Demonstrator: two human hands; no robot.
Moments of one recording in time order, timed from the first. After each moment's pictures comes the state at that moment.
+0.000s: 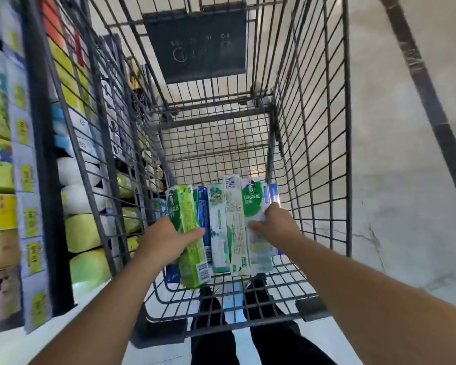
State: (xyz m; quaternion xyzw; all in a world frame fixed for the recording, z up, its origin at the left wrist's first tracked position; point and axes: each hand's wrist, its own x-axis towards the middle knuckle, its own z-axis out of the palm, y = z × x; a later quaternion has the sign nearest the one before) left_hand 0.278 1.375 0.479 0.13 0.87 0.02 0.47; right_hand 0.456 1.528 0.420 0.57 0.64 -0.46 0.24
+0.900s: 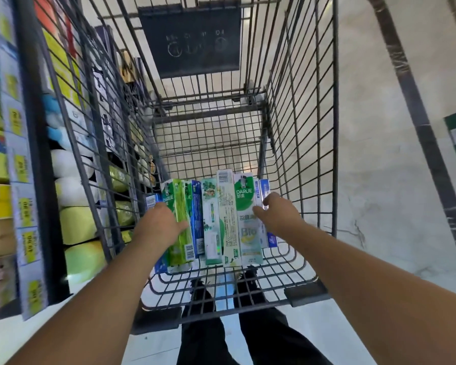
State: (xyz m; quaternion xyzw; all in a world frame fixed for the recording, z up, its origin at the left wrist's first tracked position) left_hand 0.271 1.385 0.462 0.23 0.88 -0.13 0.39; right_hand 0.461 1.543 0.461 0.56 0.66 -0.44 0.24
